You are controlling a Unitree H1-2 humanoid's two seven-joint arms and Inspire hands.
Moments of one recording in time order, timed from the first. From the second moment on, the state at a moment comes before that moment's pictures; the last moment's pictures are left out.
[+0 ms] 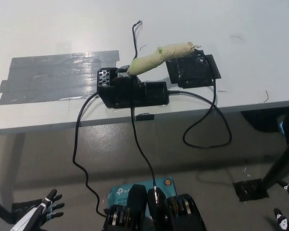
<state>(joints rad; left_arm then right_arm) 0.07 0.41 0.00 -0.06 -0.08 0.46 -0.31 0.08 -0.27 -0.21 -0.07 -0.57 0.02 0.53</state>
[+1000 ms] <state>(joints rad) 0.09 0.40 0.06 -0.06 -0.08 0.46 -0.30 0.08 -0.30 -0.25 0.02 -0.24 0.02 0.45</state>
